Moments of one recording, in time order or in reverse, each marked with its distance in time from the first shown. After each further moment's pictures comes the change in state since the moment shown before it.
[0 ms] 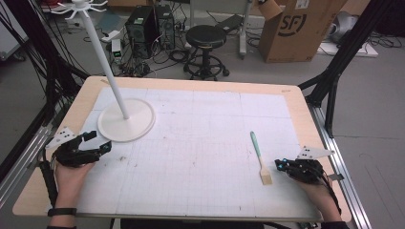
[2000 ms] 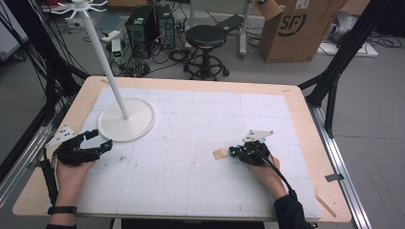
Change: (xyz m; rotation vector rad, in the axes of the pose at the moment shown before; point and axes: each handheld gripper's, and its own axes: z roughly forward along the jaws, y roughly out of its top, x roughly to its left) left arm 0.001 0.003 0.003 -0.017 -0.028 -0.002; right arm 0.051 0.081 0.121 0.041 0.043 -0.043
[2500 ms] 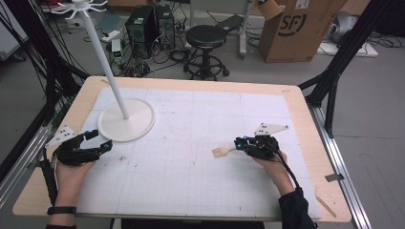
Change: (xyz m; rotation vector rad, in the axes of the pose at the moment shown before) left arm 0.000 0.000 -0.001 0.005 -0.004 -0.001; right arm -0.018 0.010 -0.030 -0.139 0.041 0.008
